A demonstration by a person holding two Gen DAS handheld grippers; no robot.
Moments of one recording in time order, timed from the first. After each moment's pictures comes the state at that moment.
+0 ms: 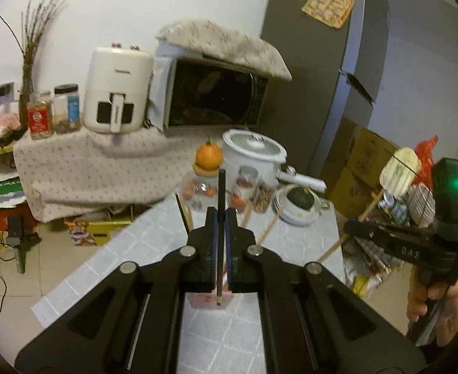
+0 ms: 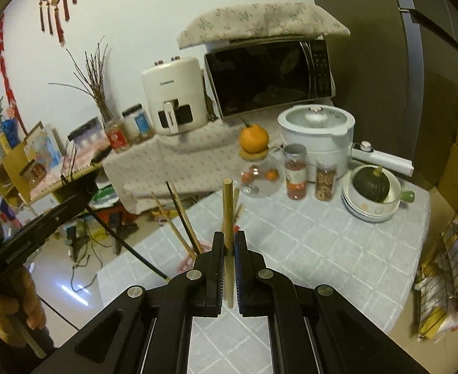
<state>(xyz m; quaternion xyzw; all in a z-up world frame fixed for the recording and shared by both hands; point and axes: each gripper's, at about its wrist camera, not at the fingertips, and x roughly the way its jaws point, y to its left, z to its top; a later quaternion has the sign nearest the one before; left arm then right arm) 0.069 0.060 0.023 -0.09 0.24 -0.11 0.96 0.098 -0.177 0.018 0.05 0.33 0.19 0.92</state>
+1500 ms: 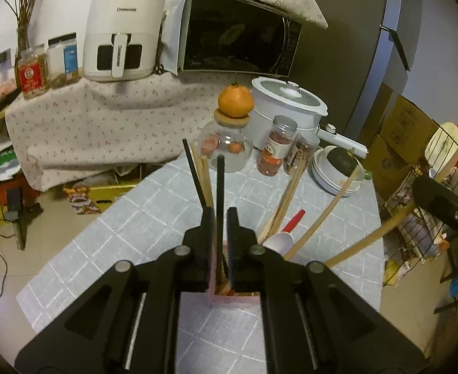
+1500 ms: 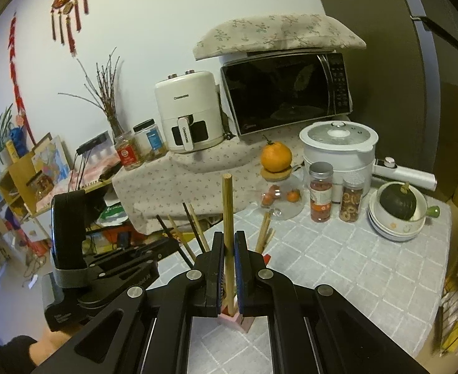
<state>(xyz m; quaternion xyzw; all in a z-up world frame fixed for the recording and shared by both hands) 0.147 0.041 -0.054 -0.08 0.35 -0.07 0.93 0.119 -0.133 -0.004 0.05 0.28 0.21 0.94</state>
